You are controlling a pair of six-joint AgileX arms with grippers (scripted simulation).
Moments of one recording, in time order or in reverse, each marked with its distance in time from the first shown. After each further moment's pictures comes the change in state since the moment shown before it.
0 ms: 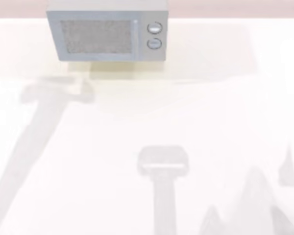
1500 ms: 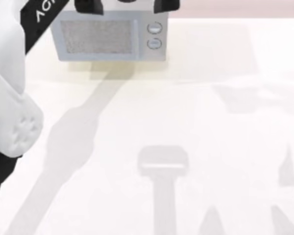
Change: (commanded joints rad) left arm -0.265 1.321 1.279 -0.711 -0.175 -0.299; right arm 0.000 0.000 0.000 0.000 0.000 0.000
